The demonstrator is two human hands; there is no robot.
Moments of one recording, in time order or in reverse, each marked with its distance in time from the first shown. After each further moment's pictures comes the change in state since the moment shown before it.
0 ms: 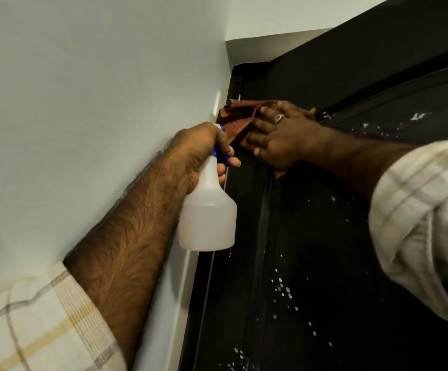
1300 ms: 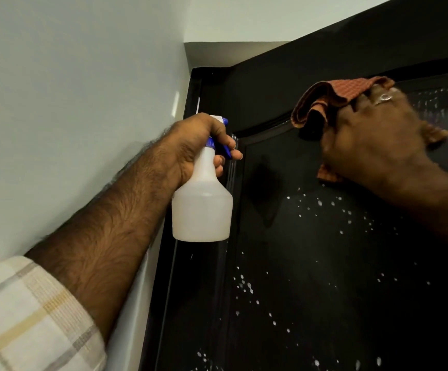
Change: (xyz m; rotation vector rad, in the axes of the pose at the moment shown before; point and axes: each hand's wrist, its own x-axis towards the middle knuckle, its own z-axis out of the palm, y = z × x) left_hand 0.000 0.012 0.038 -0.122 -0.326 0.033; right_hand -0.182 0.043 -0.030 -0.032 0.104 0.708
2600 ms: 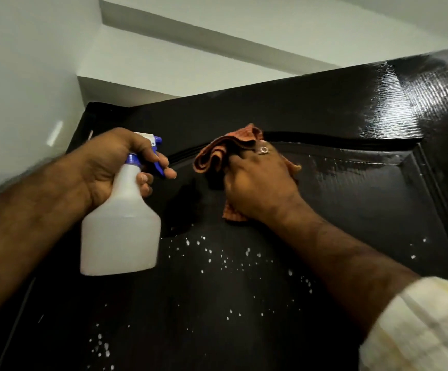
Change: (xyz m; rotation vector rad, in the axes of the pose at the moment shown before) left_hand -0.011 0.029 0.091 -0.178 -0.176 0.098; right_hand 0.001 0.073 0.034 0.247 0.224 -0.201
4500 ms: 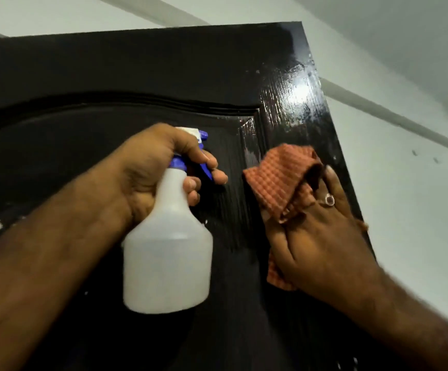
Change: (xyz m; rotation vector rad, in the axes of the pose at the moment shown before) left_hand -0.029 -0.051 0.264 -0.028 -0.530 0.035; right_hand -0.256 0.154 -0.111 -0.251 -0.183 0.287
